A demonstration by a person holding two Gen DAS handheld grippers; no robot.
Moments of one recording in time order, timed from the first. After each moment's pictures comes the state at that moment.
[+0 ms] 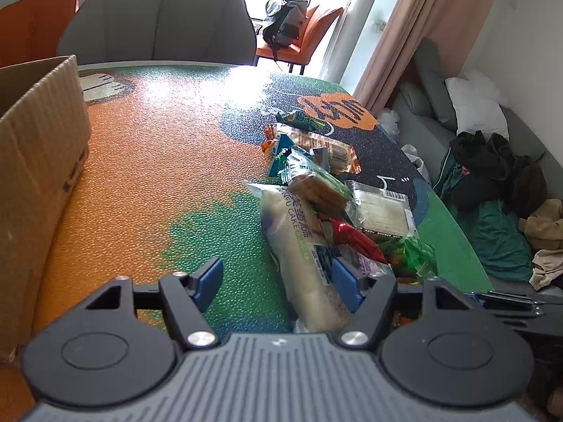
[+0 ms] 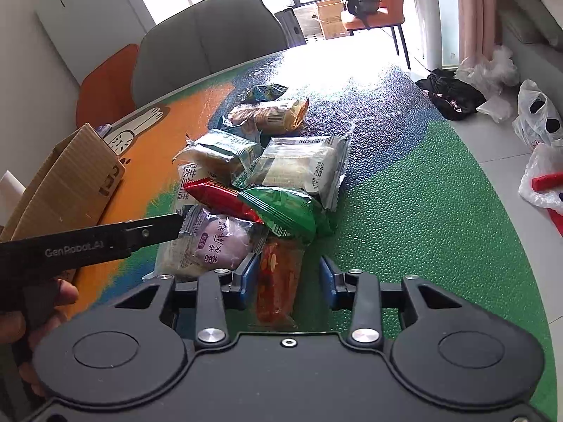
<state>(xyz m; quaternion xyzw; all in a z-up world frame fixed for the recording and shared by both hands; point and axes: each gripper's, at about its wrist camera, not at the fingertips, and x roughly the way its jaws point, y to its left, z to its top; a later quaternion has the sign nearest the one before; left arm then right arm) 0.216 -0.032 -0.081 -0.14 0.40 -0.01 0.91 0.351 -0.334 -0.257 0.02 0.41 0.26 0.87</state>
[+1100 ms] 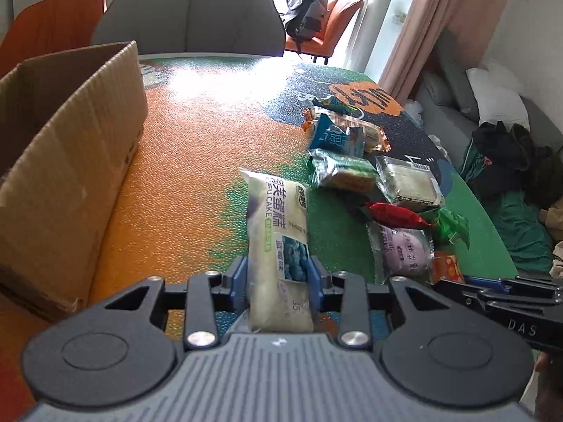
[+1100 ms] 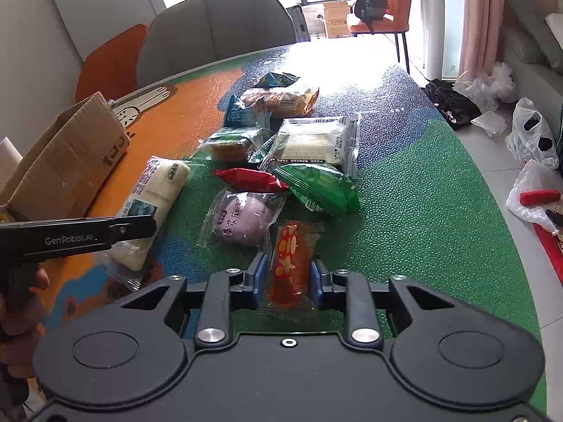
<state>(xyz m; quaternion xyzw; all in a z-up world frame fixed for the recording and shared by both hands) 0.176 -0.013 -0.074 -0.11 0.42 0.04 0.90 0.325 -0.326 -0.255 -0.02 0.41 0.25 0.88</state>
